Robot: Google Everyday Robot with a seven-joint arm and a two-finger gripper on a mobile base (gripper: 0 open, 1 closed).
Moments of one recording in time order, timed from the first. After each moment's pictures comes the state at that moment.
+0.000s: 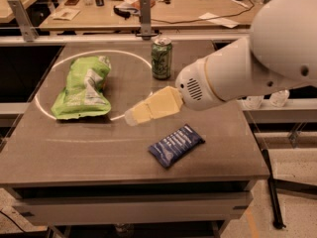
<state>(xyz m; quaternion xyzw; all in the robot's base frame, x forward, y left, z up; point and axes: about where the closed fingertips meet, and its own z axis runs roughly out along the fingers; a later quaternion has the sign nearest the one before) 0.476 -0.016 0.924 -0.33 0.85 0.25 0.32</state>
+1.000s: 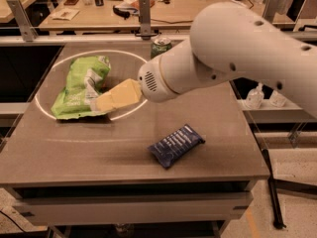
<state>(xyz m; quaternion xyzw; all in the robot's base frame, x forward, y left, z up) 0.511 0.060 0.908 -0.32 0.85 0.28 0.31</state>
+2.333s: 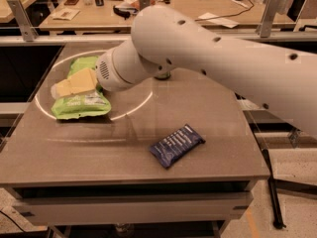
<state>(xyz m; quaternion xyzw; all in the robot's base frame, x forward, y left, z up) 0.558 0.148 0.902 -0.28 0.86 0.31 0.30</state>
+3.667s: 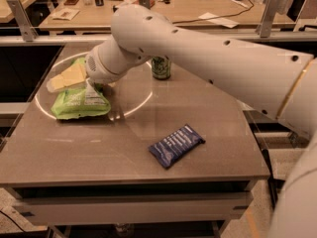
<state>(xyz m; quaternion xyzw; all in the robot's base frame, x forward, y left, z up) 0.614 0.190 0.870 -0.29 0.87 0.31 0.26</state>
